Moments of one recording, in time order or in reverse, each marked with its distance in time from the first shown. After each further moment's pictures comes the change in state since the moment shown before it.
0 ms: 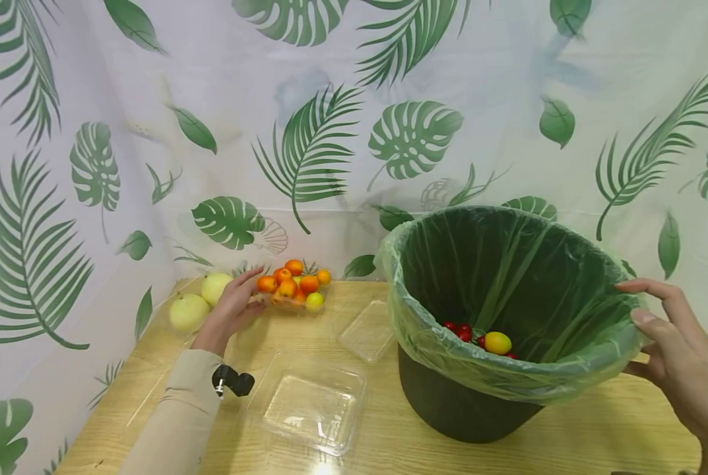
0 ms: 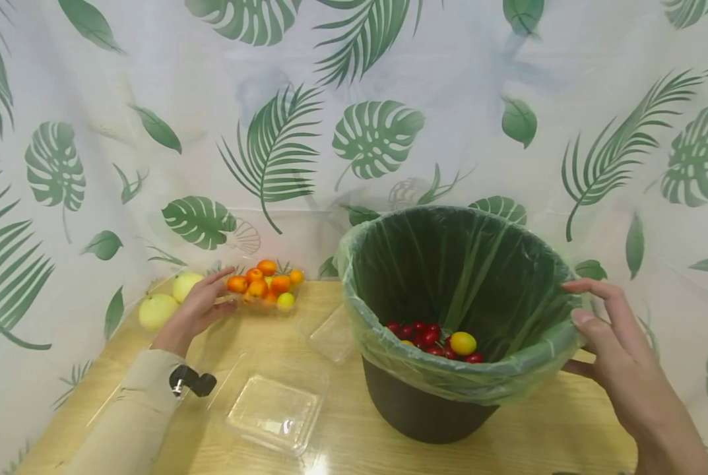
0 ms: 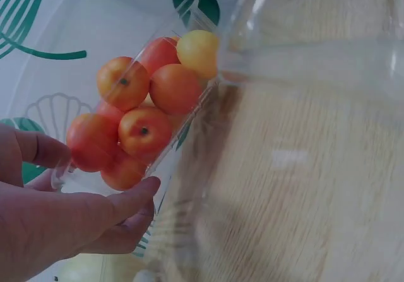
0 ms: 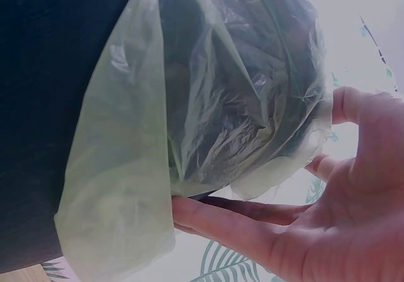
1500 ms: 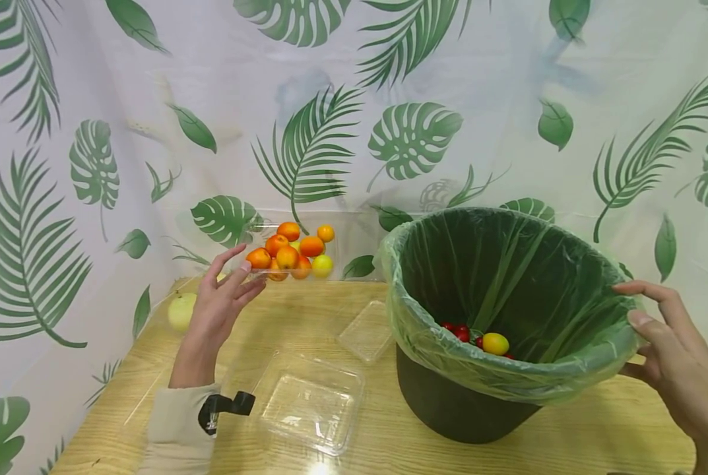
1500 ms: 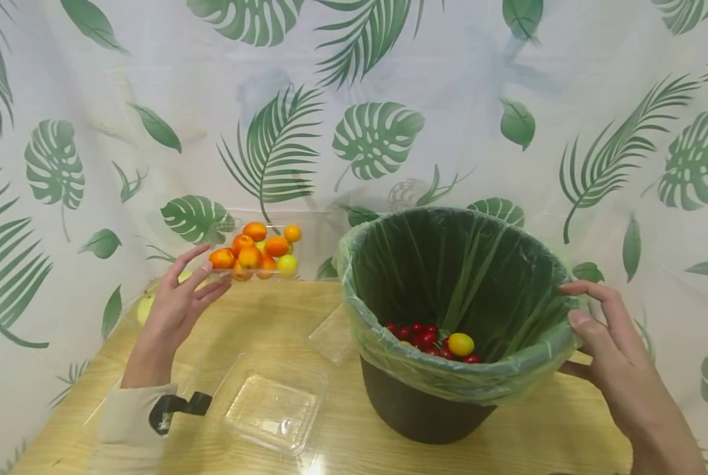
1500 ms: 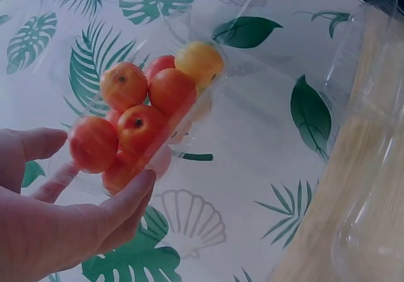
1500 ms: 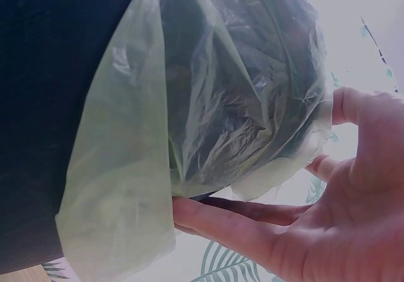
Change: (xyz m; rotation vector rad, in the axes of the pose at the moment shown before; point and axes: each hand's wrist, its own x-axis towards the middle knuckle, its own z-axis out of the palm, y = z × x) left_hand -0.079 0.040 0.021 -0.150 -0.019 0.318; right_hand 0.001 0.002 -0.001 -0.001 -0.012 -0.019
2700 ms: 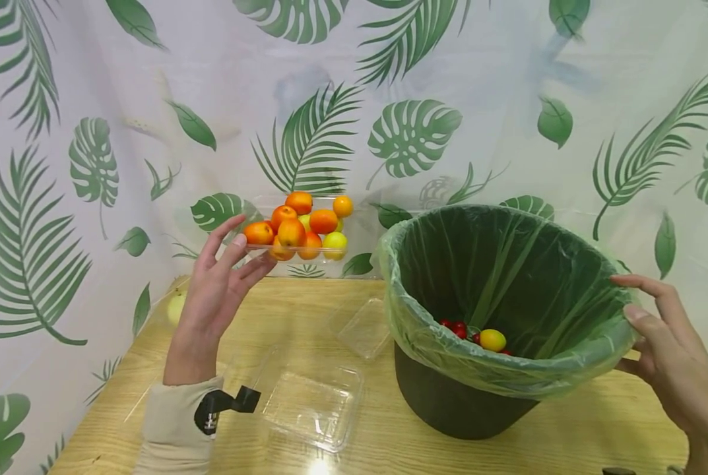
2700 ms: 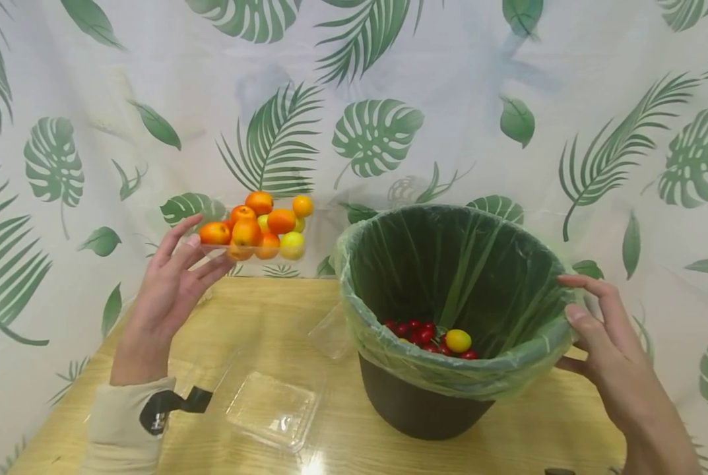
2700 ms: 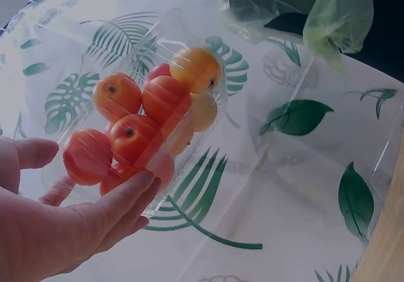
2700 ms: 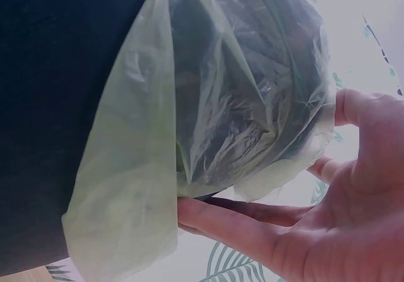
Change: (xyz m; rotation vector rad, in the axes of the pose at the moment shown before) left_hand -0.018 0.045 0.034 -0.187 -0.125 0.133; right_hand 0.002 0.000 0.001 -0.021 -0.009 0.022
